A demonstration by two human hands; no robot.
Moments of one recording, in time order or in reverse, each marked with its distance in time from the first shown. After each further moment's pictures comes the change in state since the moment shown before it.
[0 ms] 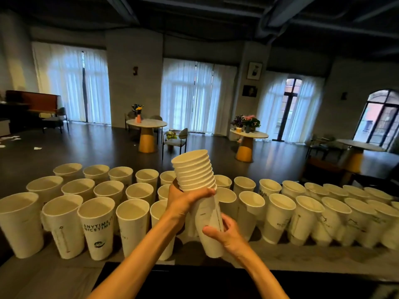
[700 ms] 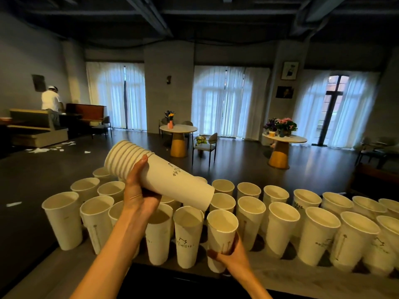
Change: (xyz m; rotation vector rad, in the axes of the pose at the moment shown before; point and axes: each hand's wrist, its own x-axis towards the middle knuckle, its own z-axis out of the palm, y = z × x) left_hand 0.012 0.069 -0.093 -0.737 0.432 -0.086; right_hand 0.048 0.071 0.035 -0.004 0.091 0.153
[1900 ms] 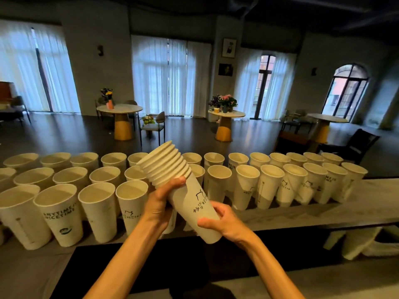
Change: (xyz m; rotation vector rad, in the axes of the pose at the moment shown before) left_hand -0.086 -0.145 0.002 0.398 -0.450 -0.256; right_hand -0.113 -0.050 -0.106 -0.097 -0.182 -0.146
